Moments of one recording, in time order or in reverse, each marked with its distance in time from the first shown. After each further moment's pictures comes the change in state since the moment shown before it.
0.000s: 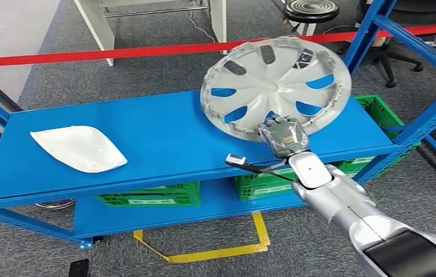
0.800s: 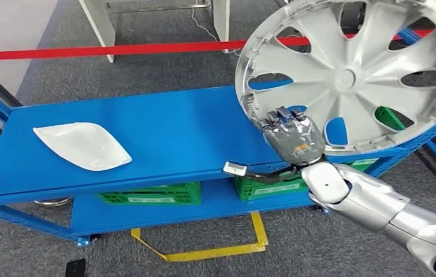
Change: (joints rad) left arm 0.006 0.000 0.029 0.000 -0.008 0.006 -0.061; right arm -0.056 -0.352 0.528 -0.615 -0.001 -0.013 0.485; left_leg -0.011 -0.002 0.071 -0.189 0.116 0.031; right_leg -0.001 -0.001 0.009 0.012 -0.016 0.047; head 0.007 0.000
